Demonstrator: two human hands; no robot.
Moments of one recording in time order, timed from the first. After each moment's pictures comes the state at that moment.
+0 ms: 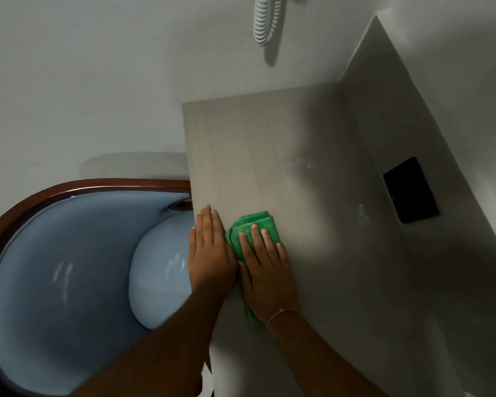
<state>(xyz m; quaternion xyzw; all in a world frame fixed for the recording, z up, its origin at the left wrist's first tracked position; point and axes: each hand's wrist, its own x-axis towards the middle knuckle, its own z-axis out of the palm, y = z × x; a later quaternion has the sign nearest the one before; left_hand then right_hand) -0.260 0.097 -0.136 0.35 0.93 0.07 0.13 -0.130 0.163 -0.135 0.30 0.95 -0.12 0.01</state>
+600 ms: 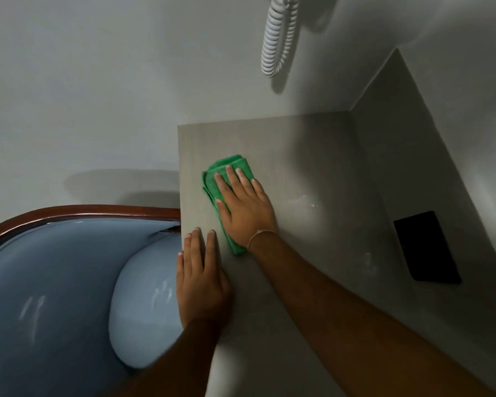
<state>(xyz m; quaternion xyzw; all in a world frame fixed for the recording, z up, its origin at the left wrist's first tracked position) -0.281 0.131 -0.137 0.28 0.94 0.18 0.09 -0.311 0.315 -0.121 0.23 0.97 -0.11 -0.01</state>
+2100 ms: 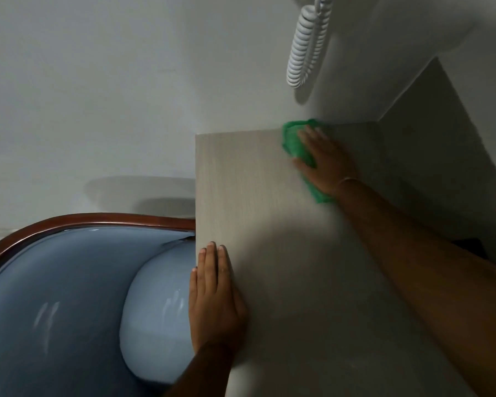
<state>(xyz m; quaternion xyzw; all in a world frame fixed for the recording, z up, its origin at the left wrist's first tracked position) -0.280 0.135 -0.141 0.27 0.94 0.18 0.10 -0.326 0.514 -0.113 0.25 0.96 -0.11 0.00</state>
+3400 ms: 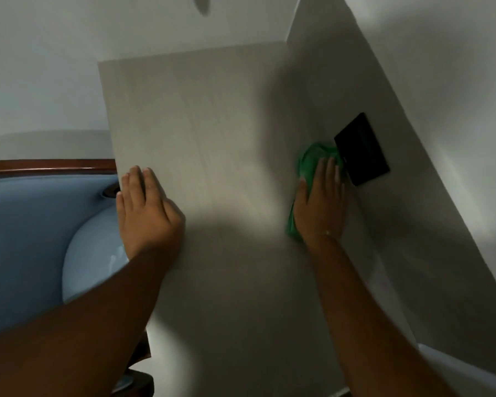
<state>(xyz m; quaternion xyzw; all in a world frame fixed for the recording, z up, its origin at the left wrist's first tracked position) -0.271 0.139 -0.111 0.28 0.93 0.19 0.10 -0.060 0.341 -0.121 0.59 0.80 -0.11 -0.03</state>
